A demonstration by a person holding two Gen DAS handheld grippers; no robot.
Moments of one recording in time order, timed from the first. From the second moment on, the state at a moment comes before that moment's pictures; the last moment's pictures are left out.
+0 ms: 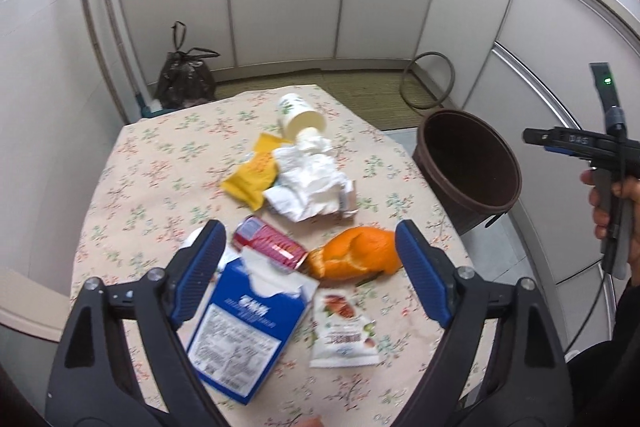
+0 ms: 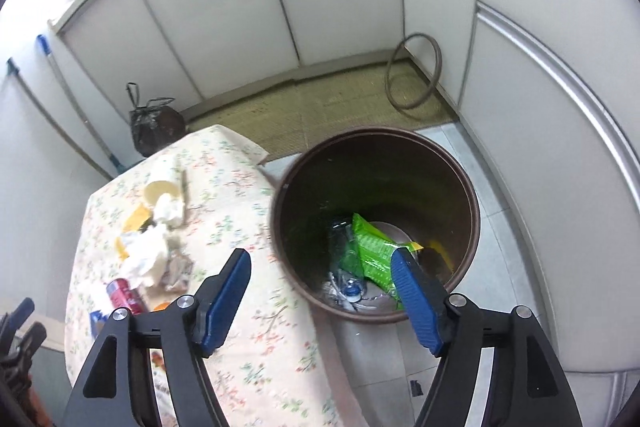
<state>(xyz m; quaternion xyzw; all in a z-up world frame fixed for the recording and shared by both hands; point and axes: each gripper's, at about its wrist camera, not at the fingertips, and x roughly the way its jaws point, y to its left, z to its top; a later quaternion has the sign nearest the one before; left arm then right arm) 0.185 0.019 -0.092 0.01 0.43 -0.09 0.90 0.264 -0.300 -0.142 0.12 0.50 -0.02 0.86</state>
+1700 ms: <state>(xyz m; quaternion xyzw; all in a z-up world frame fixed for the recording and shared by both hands) 0.187 0.074 -0.257 0.08 0.59 -0.15 0.79 0.206 -0.120 -0.189 -0.03 0.58 0.08 0.81</state>
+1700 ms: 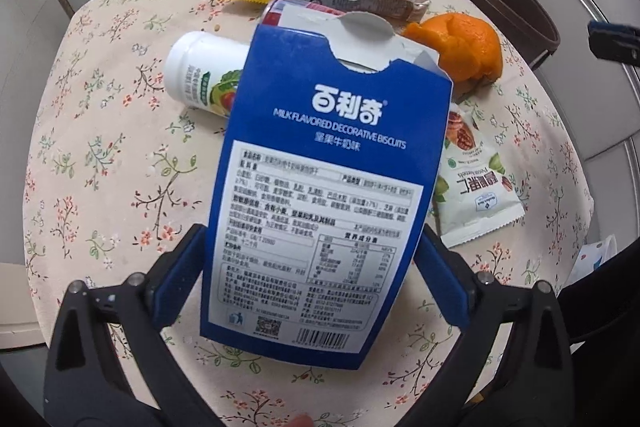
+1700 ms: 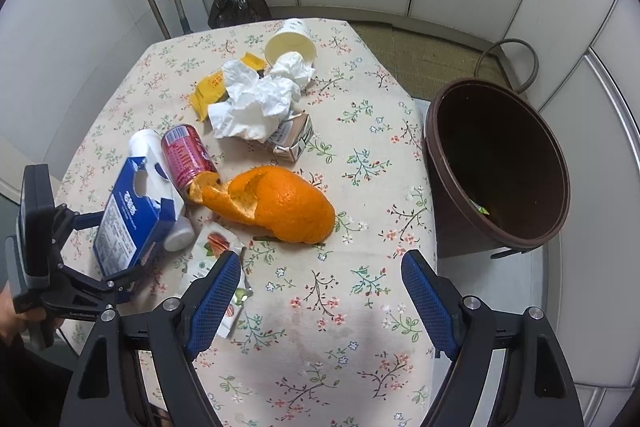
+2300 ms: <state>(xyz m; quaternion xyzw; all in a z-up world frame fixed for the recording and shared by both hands) 0.177 0.106 -0.186 -0.03 0.53 -0.10 0.84 0.253 -0.120 -0.243 0.00 0.62 0.08 0.78</state>
